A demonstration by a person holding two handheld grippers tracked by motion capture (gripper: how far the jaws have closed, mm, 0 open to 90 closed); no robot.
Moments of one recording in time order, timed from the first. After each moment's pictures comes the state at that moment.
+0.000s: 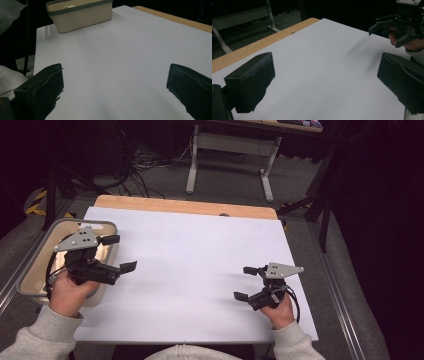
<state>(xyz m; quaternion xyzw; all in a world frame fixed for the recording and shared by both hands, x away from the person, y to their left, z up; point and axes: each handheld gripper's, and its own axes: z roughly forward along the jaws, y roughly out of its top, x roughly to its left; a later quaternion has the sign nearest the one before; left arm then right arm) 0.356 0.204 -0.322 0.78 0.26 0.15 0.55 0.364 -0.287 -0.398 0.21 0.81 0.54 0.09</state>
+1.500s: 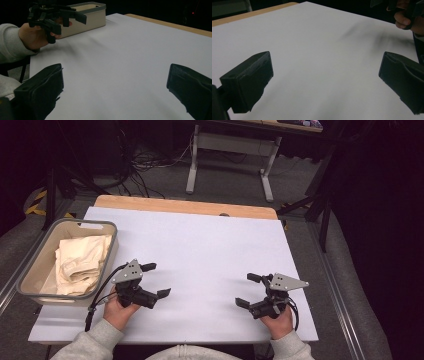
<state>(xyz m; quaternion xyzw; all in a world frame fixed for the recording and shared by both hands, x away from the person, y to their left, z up) 0.364 0.134 -0.442 0.78 0.23 0.11 0.57 0.340 -0.295 -0.416 0.24 0.78 0.57 0.12</state>
